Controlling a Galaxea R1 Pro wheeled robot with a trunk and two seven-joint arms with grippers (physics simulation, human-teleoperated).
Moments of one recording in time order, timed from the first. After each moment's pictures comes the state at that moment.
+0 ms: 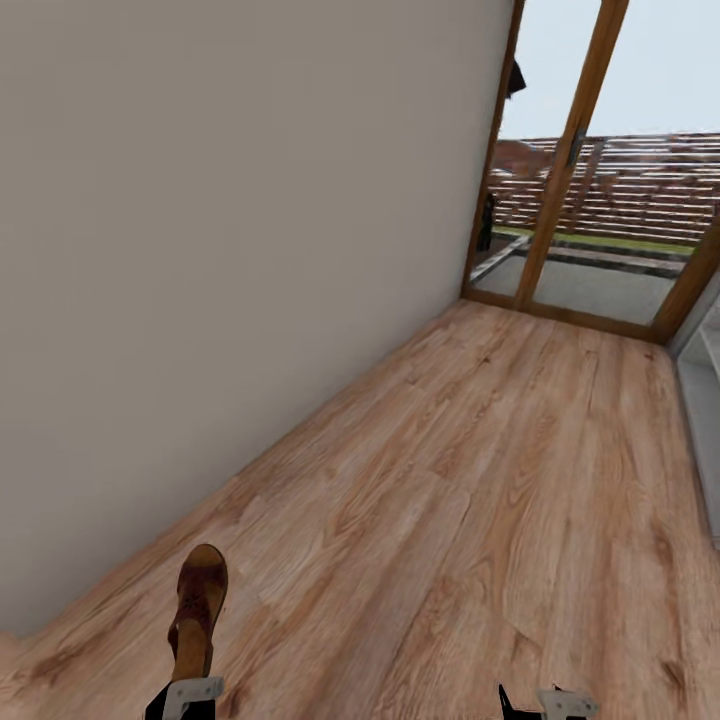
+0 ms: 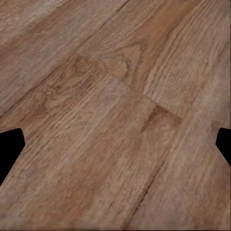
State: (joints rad) left arm -0.25 0.06 0.07 -0.34 0.02 -0.48 -0.03; right arm -0.25 -0.09 -0.05 -0.28 0.01 -0.55 0.00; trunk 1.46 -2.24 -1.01
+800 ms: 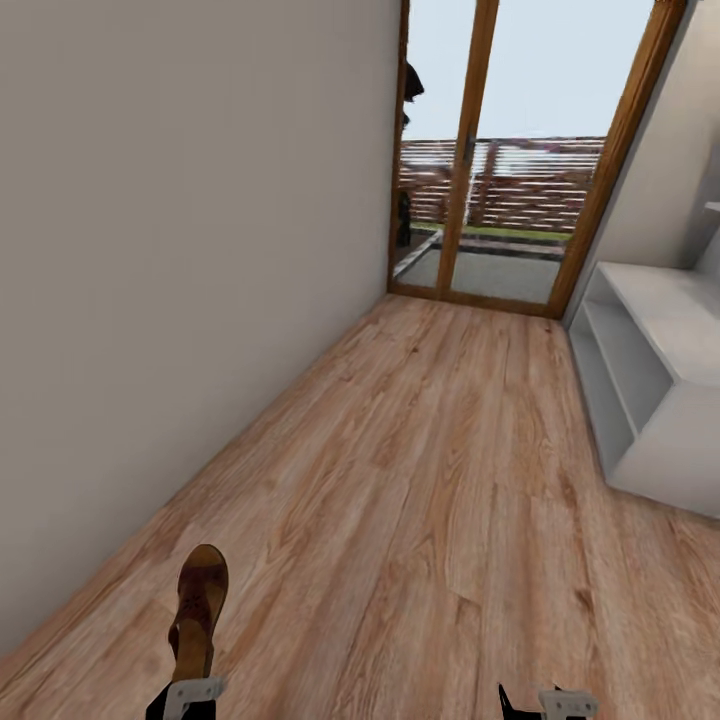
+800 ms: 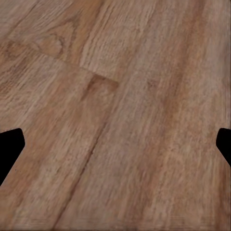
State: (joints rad) left arm -0.25 0.06 0.07 -0.34 0.02 -0.48 -0.03; right arm -0.25 -0.09 -0.05 -0.28 0.01 -0.55 0.00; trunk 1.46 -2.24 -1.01
